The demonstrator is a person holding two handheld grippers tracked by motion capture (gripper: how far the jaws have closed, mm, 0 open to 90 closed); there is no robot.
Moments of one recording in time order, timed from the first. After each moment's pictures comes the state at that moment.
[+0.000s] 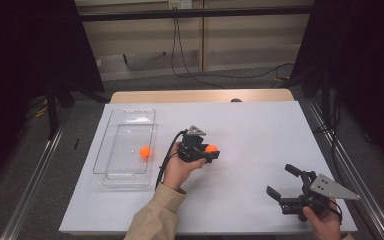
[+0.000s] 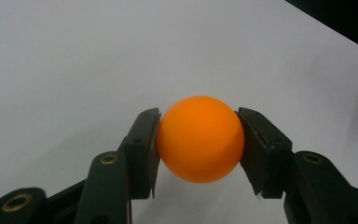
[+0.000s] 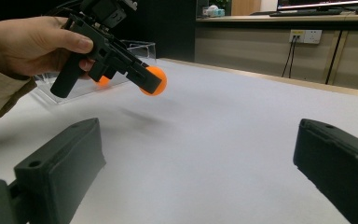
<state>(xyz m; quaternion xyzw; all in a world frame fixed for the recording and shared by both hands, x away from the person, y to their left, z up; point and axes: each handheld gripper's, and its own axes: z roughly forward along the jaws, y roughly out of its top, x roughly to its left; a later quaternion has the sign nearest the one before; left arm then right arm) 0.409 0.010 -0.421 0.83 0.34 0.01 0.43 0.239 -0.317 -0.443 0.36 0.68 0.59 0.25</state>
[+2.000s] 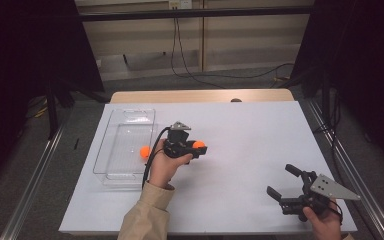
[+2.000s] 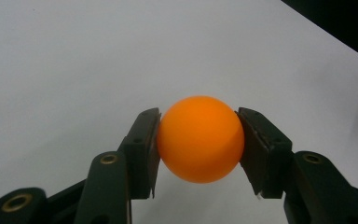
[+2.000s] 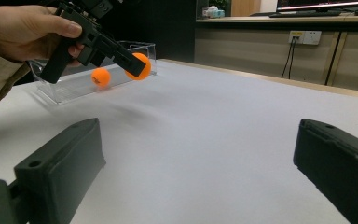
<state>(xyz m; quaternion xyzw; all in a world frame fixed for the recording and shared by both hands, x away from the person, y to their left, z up) 0.415 0.045 -0.406 0.82 0.37 0.02 0.43 0.238 -0.317 -0.442 0.36 0.67 0.59 0.25</state>
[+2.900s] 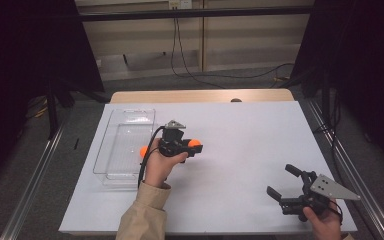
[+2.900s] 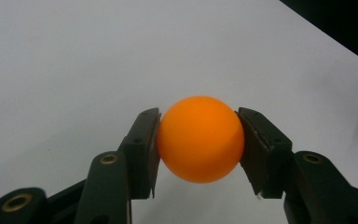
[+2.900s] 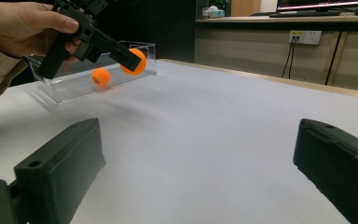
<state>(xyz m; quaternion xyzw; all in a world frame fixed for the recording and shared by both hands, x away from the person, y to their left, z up) 0.416 0.058 -0.401 0.81 0.38 0.02 0.44 0.238 -0.317 -0.443 0.36 0.67 0.59 0.25</state>
